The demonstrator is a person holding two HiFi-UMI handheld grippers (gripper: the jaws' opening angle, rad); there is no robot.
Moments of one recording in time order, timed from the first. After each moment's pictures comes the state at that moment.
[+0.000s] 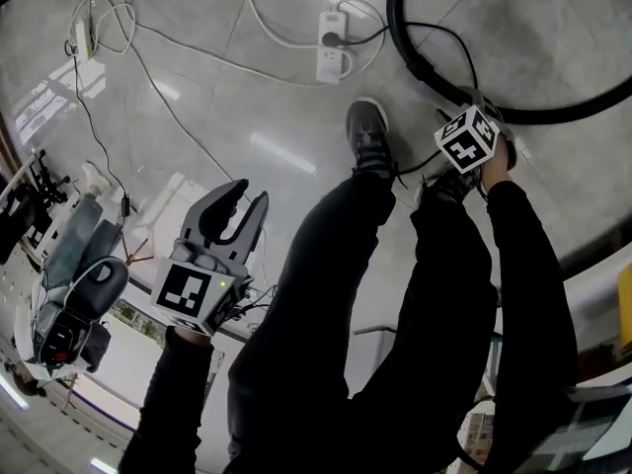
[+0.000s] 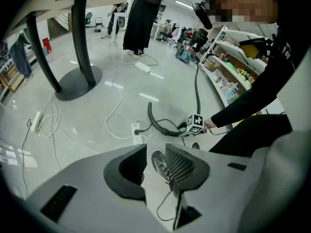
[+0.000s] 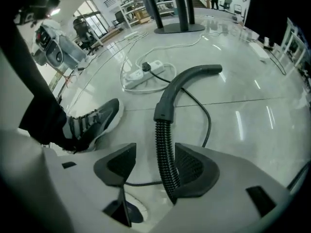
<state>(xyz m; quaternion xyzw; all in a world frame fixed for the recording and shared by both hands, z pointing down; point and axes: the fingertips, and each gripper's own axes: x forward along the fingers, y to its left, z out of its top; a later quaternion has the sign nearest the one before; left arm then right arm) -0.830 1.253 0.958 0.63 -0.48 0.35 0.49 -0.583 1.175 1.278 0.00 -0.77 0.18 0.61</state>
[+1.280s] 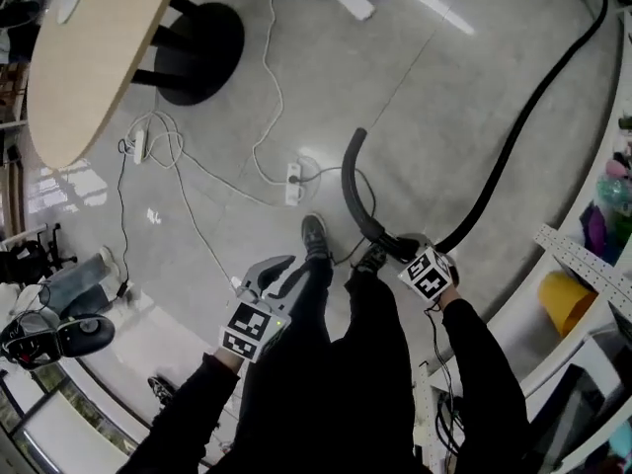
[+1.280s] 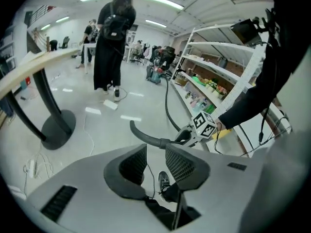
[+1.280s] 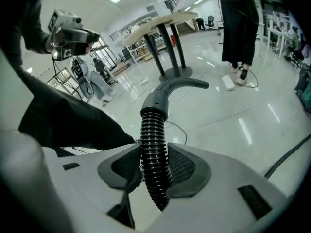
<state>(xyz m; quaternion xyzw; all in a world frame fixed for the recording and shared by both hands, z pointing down) -0.624 1.157 0.640 0.75 -0.43 0.32 0.39 -0.448 1.149 0.836 0.00 -0.84 0.25 0.48</state>
